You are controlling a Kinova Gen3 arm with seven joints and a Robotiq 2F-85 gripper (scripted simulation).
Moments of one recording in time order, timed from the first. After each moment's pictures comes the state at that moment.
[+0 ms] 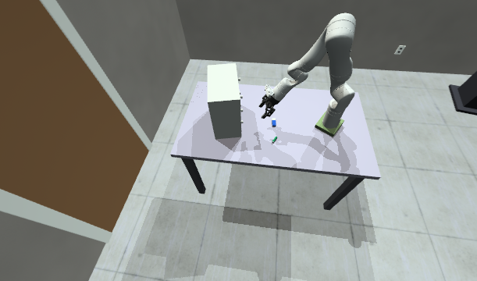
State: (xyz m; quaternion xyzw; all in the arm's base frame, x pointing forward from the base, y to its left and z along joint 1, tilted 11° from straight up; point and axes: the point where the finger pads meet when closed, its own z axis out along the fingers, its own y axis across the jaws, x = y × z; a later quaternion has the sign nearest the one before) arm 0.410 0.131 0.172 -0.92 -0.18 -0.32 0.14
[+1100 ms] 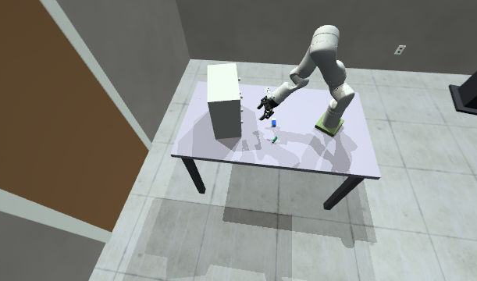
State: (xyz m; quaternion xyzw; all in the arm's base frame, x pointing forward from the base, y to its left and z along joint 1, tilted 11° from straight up) arm 0.421 0.138 0.159 -0.90 -0.18 -0.37 0.15
